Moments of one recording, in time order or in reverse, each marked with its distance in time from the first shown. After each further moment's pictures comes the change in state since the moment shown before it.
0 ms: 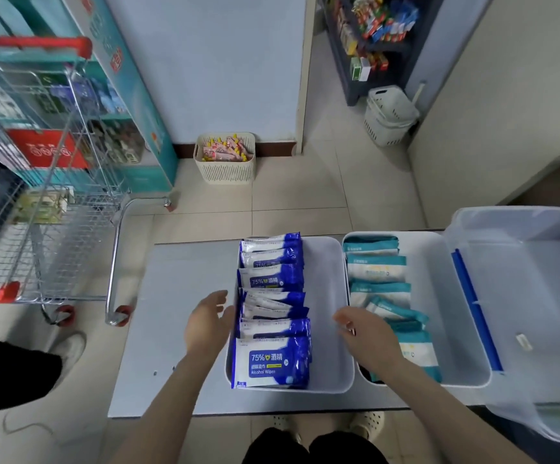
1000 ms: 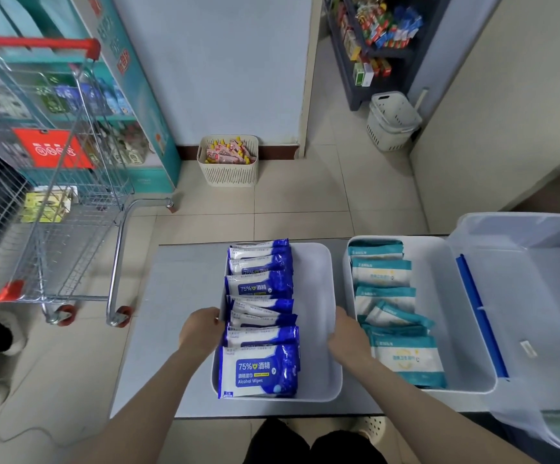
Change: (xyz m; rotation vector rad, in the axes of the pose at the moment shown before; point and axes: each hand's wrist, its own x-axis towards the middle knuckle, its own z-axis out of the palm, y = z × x) left_hand 0.026 -0.027 -0.008 0.313 -0.189 -0.026; right_hand 0.033 -0.012 0.054 -0.019 -0.091 0.267
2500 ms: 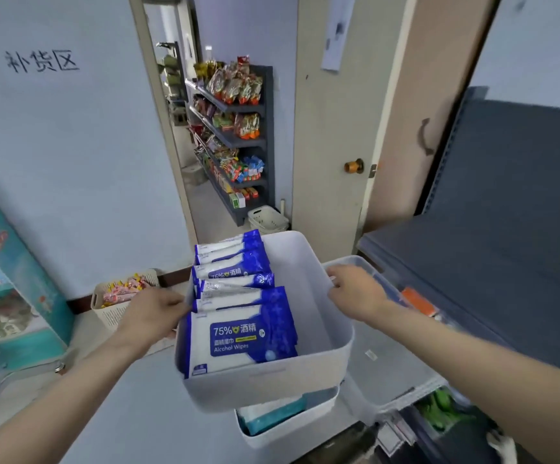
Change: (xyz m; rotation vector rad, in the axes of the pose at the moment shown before) left_hand -0.190 0.256 -0.116 -0.288 0.109 0.586; right_hand -0.177 0.111 -0.303 0.079 0.524 -0.101
